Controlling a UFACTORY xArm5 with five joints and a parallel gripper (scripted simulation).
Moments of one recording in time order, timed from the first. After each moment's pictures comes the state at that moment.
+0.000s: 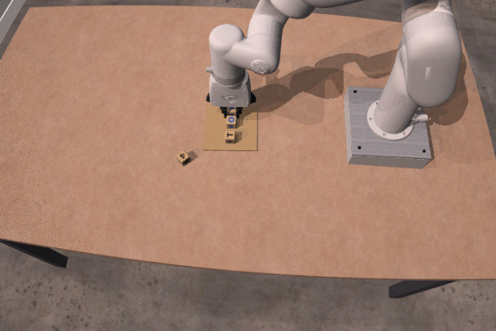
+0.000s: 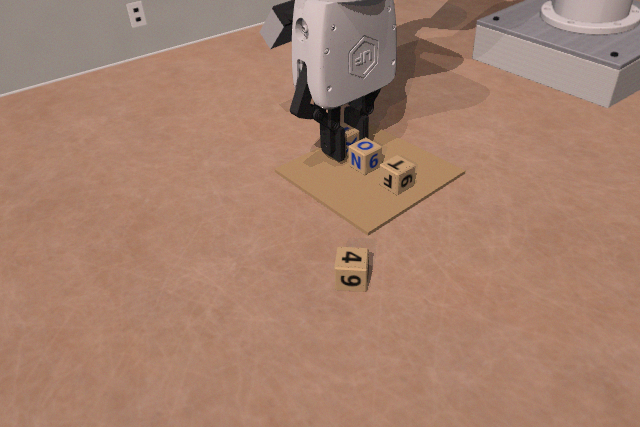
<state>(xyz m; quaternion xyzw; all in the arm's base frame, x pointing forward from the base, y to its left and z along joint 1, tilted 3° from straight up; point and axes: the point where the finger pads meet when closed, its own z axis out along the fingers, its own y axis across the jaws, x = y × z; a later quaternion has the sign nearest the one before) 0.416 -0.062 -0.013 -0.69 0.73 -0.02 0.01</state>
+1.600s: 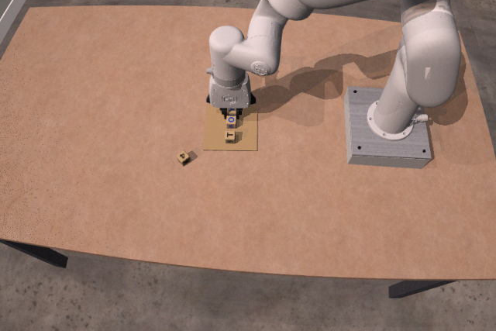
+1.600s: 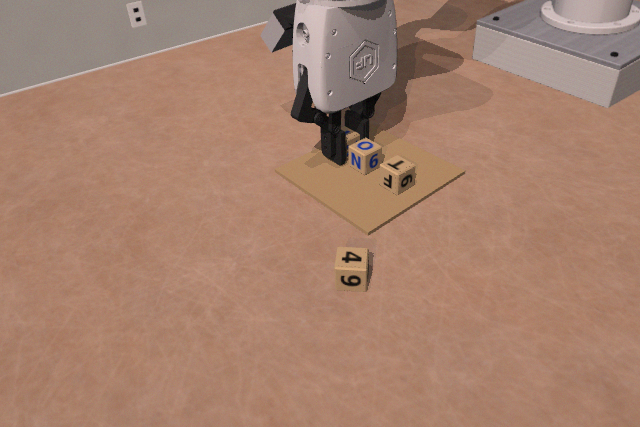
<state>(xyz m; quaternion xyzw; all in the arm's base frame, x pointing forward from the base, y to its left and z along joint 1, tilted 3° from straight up) 0.416 -0.061 -0.017 -0.69 0.73 -0.02 0.01</state>
